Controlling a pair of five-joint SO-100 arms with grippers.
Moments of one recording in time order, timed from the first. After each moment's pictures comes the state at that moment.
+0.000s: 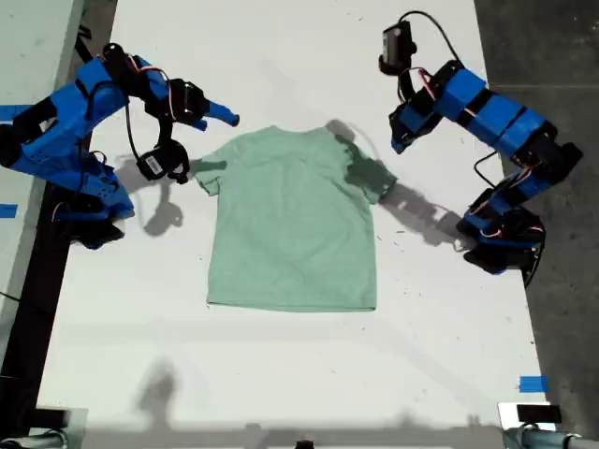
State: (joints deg) arm 0 -47.8 114.5 106.8 77.2 31.8; arm 1 47.4 101.3 96.0 82.4 -71.0
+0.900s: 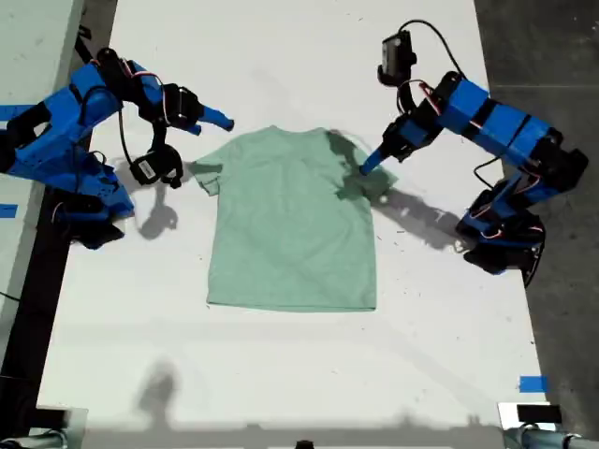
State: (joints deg) arm 0 -47.8 120.0 112.5 77.9 31.8; arm 1 43.1 106.0 104.6 78.7 -65.4
